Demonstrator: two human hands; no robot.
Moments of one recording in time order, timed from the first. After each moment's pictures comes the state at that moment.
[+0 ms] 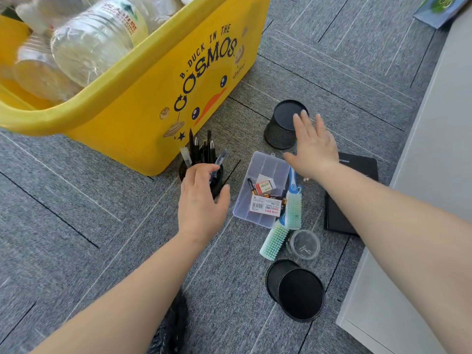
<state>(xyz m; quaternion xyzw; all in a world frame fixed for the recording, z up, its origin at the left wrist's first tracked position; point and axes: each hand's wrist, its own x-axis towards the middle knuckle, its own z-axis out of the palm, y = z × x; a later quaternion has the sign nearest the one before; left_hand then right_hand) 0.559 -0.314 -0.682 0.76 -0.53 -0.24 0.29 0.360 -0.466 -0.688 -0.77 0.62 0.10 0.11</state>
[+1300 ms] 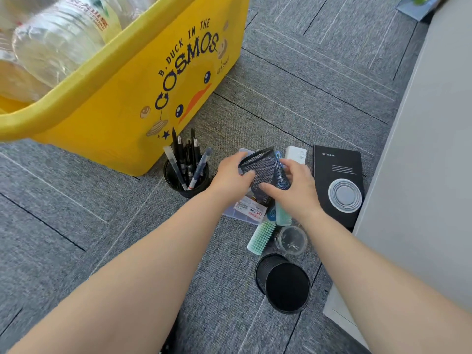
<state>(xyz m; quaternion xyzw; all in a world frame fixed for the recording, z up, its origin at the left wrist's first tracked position) 0.508 -0.382 -0.674 0.69 -0.48 -0.50 0.20 0.345 -0.382 -0.715 -0.61 0.68 -0.18 0.37</state>
